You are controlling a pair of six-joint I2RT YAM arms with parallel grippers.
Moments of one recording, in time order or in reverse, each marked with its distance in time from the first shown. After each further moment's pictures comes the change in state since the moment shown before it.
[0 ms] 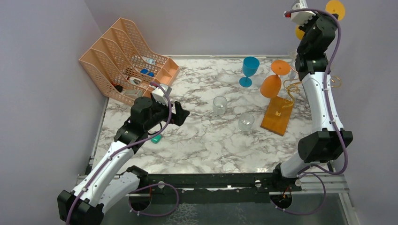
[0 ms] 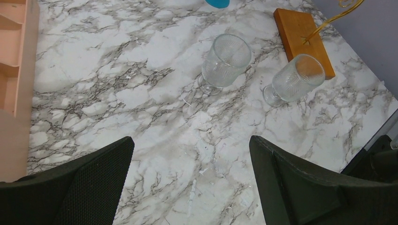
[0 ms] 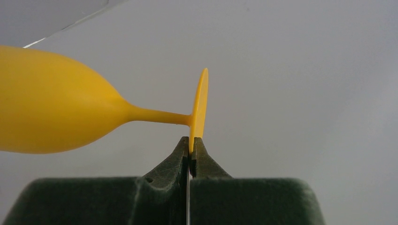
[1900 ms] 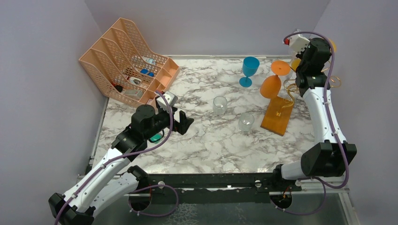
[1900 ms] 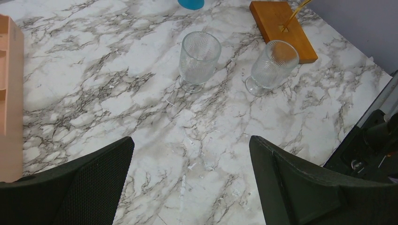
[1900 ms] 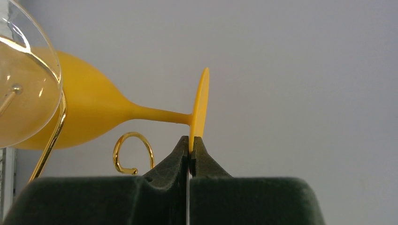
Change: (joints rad) left arm -0.176 -0.098 0.000 -0.052 -0.101 0.060; right arm -0.053 -0.171 -0.341 -0.179 0.024 0.113
